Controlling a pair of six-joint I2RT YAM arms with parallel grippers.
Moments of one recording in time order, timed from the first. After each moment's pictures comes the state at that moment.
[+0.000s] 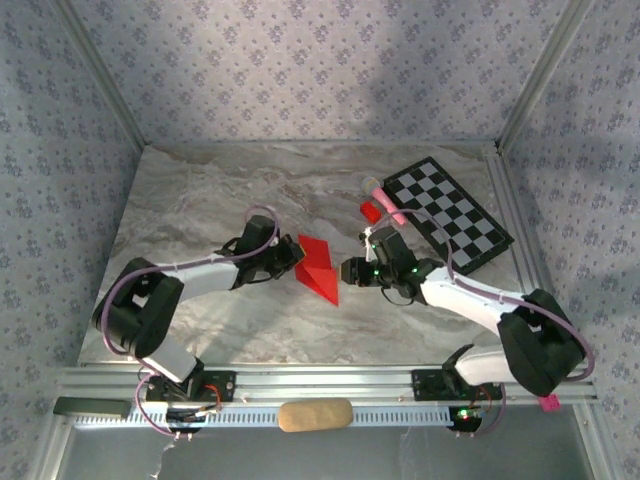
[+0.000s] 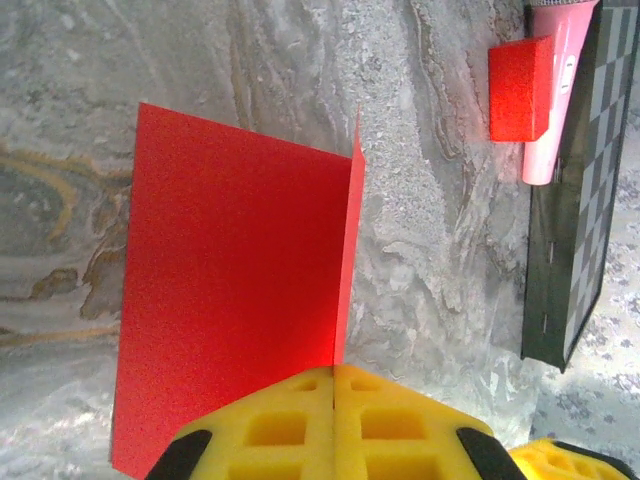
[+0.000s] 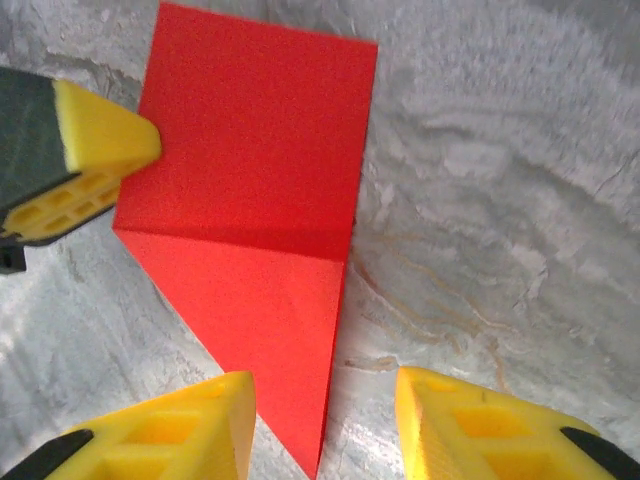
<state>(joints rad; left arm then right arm) -0.59 1.56 0.70 0.13 0.27 -1.15 0.68 1.31 0.66 -0.13 -0.16 0.56</state>
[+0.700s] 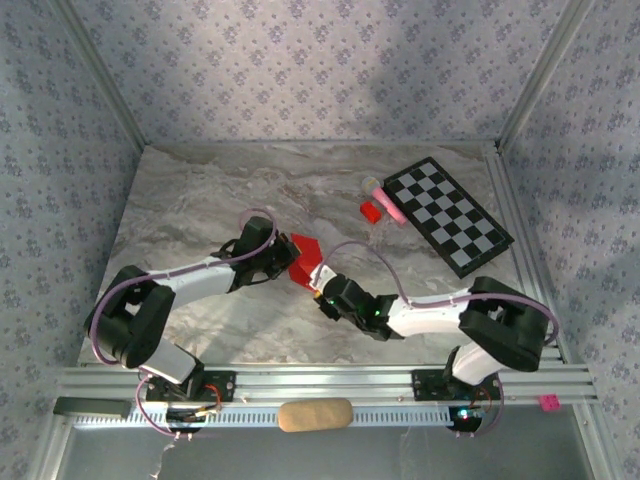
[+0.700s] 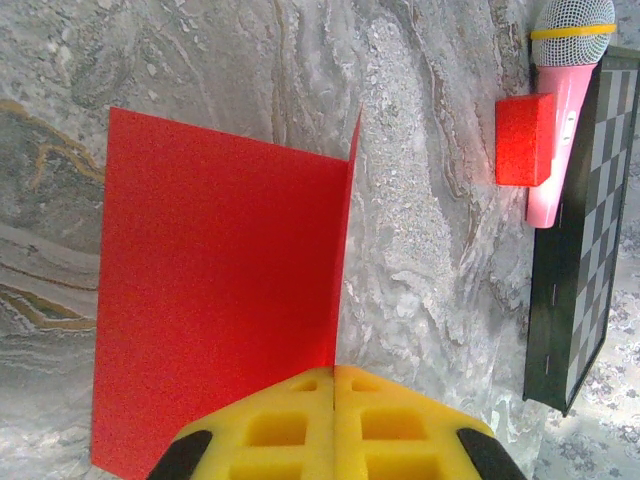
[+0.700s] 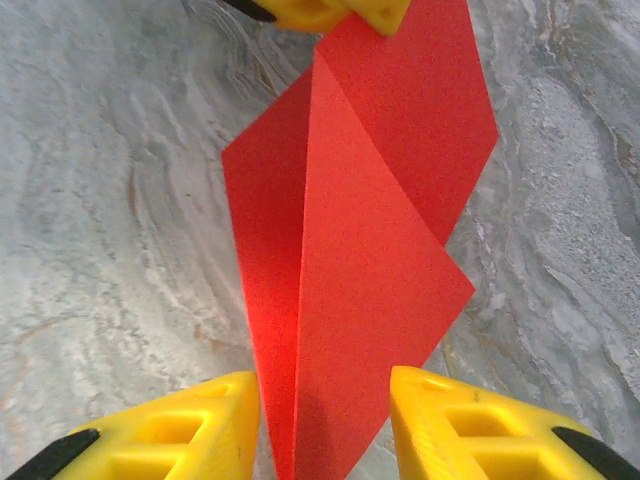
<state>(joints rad) -0.60 1.50 0.69 0.09 0.19 -1.20 1.09 1.53 0.58 0.24 0.39 0.00</state>
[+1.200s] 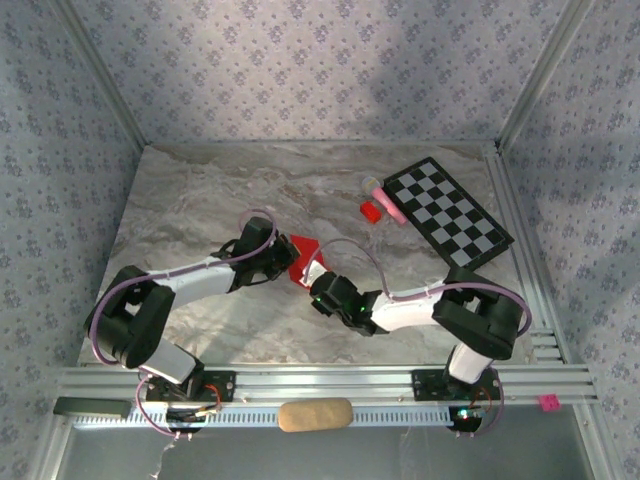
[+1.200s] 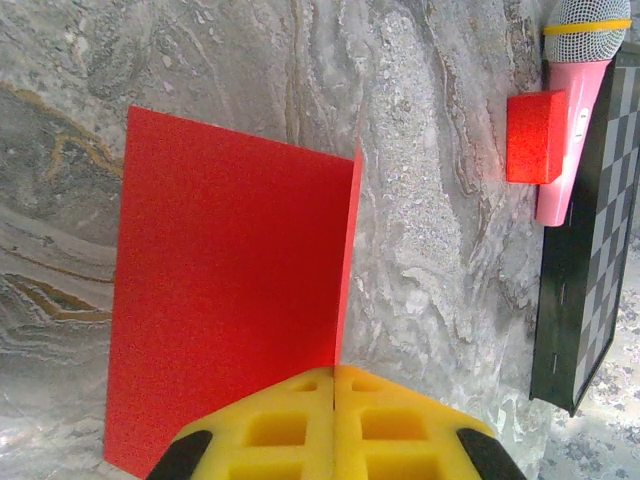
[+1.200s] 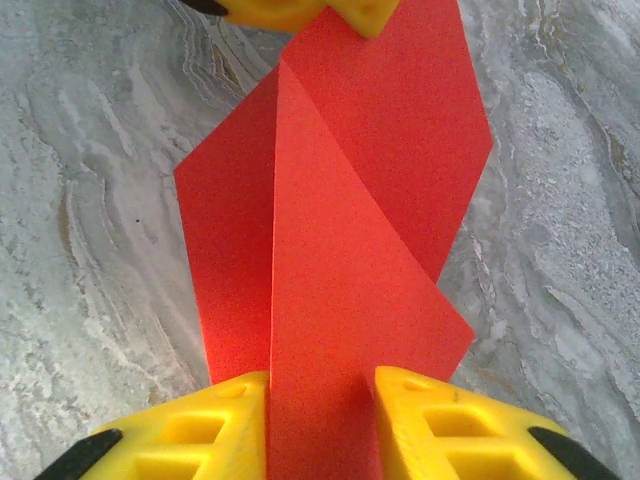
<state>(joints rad) -0.60 1.50 0.69 0.07 0.19 -1.20 1.09 1.66 0.67 0.24 0.46 0.01</state>
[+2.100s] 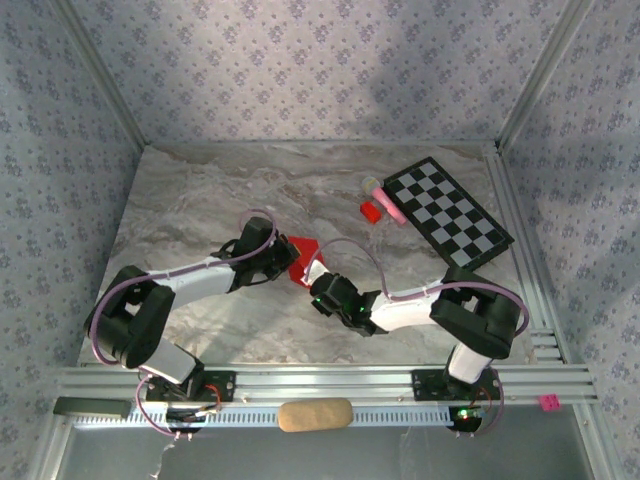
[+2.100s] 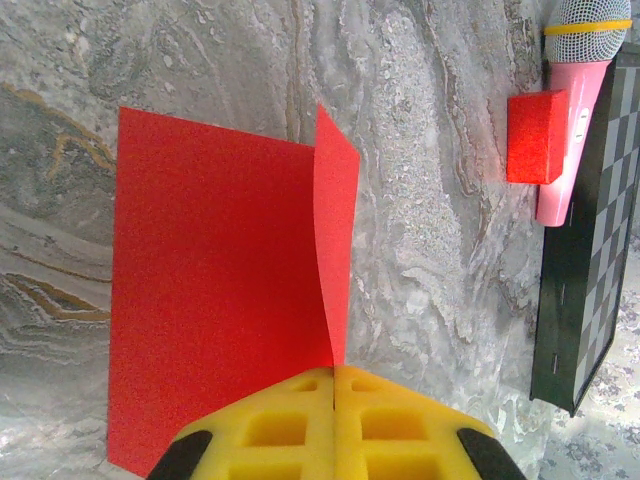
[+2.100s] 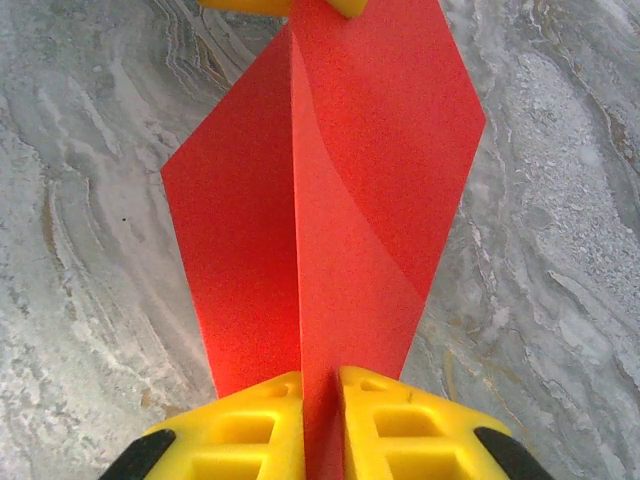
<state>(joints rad) -0.60 1.50 0.69 0.07 0.19 -1.20 1.09 1.67 0.67 0.24 0.47 0.05</state>
